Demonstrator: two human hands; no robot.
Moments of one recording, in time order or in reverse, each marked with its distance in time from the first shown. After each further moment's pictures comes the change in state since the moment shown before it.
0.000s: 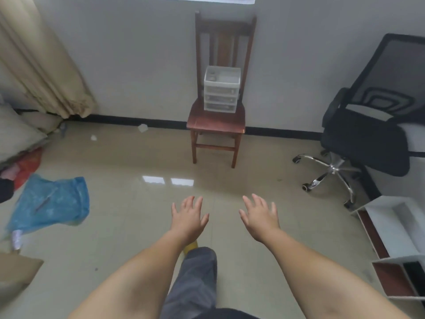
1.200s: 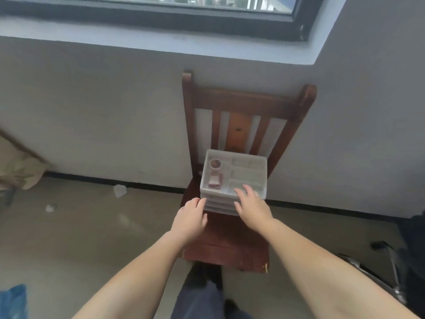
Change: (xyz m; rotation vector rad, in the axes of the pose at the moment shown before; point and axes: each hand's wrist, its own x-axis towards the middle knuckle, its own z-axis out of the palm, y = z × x) left_hand 0.746 -0.028 -0.245 -0.086 0.062 0.110; right_hand 0.774 -0.014 -0.274 0.092 0.019 -0.179
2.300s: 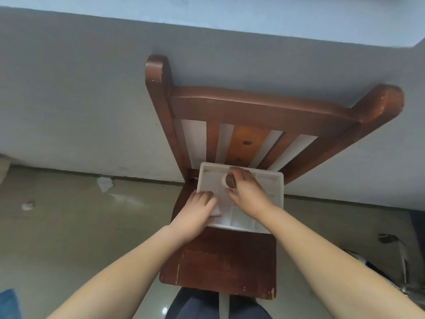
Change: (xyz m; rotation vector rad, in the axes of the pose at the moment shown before) left_hand 0.170 -0.036 0.023 0.089 -0.051 0.384; right_hand 0.181 0.026 -0.004 0.281 0.096 -0.147
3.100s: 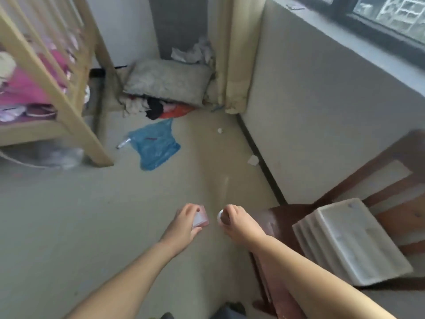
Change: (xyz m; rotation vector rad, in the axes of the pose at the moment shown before) left_hand -0.401 0.270 0.047 -0.455 0.815 -1.328; right_hand -0.289 -0.197 0.082 -0.225 -0.613 -1.058
